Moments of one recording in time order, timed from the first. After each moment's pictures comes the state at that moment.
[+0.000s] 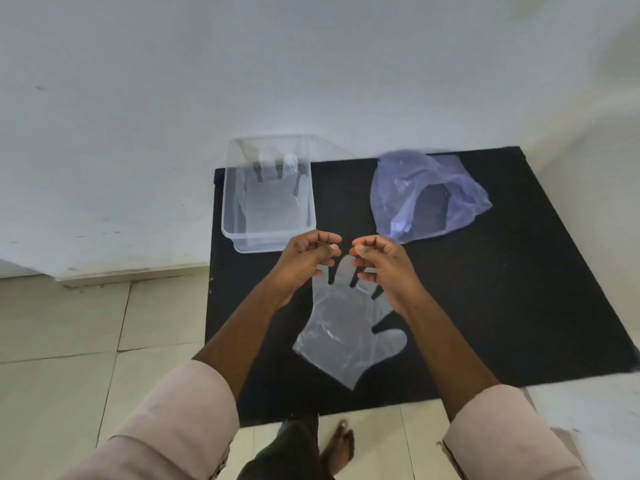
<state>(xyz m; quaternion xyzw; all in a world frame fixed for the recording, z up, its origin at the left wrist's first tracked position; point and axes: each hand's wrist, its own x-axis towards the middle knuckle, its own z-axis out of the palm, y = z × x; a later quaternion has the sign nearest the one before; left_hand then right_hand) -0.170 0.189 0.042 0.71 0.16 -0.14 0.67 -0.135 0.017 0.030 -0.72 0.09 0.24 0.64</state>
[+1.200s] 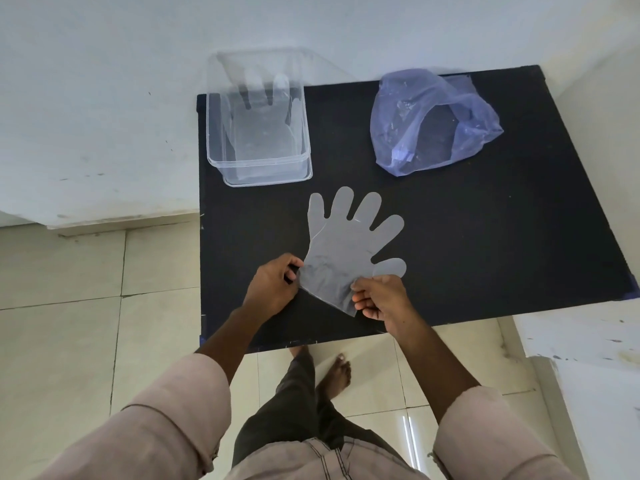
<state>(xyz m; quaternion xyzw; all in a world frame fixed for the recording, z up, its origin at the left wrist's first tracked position) -0.294 0.201 -0.081 0.88 0.16 -0.19 0.41 -0.258 -0.014 -0.057 -0.72 0.31 0.35 0.51</state>
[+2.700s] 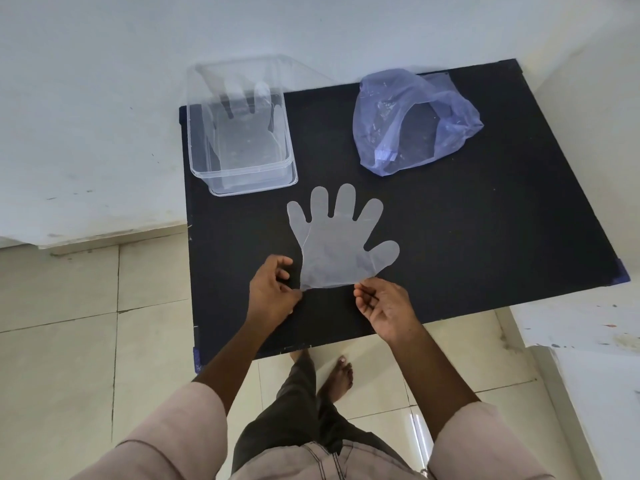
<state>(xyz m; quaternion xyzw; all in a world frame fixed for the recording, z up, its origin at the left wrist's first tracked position) -0.300 0.172 -0.064 0.80 0.27 -0.13 0.51 -0.266 -0.030 -0.048 -0.47 0.44 0.26 0.72</state>
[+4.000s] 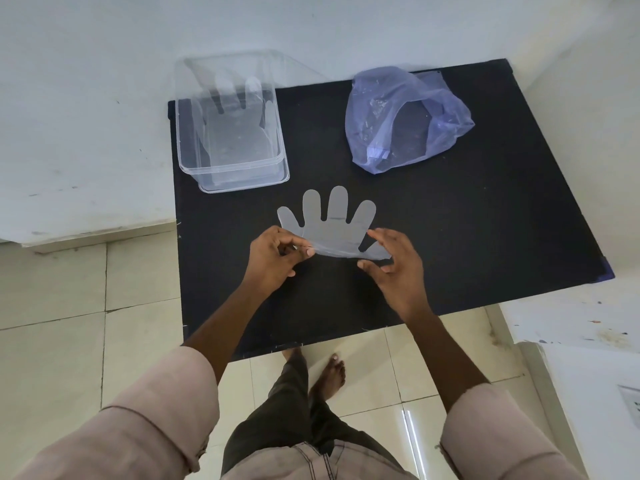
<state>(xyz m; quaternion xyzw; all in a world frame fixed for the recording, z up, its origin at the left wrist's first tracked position) -0.249 0.167 -0.038 0.81 0.17 -0.09 0.55 -0.238 -0.064 -0.051 -0.91 -0.03 0.05 0.42</state>
